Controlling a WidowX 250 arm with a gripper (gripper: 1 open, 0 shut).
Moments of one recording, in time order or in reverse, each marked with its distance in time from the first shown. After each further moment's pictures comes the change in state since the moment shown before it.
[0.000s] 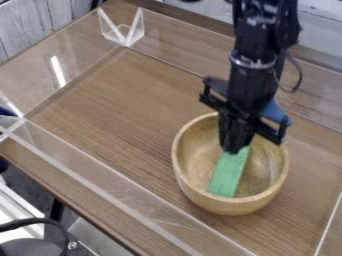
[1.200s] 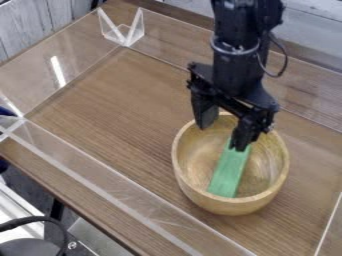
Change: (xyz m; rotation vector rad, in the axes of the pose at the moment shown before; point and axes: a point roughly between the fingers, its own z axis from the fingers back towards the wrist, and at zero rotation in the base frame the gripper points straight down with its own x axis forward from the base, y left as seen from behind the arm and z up) arm -0.007 0.009 0.002 0.017 -0.073 0.030
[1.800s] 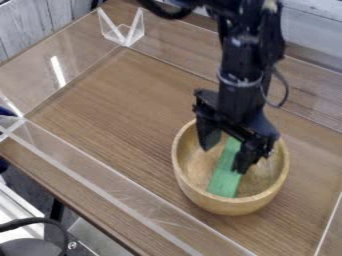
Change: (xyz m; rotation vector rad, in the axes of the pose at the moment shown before) arm 0.002 -0.006 -0.034 0.005 0.039 -0.018
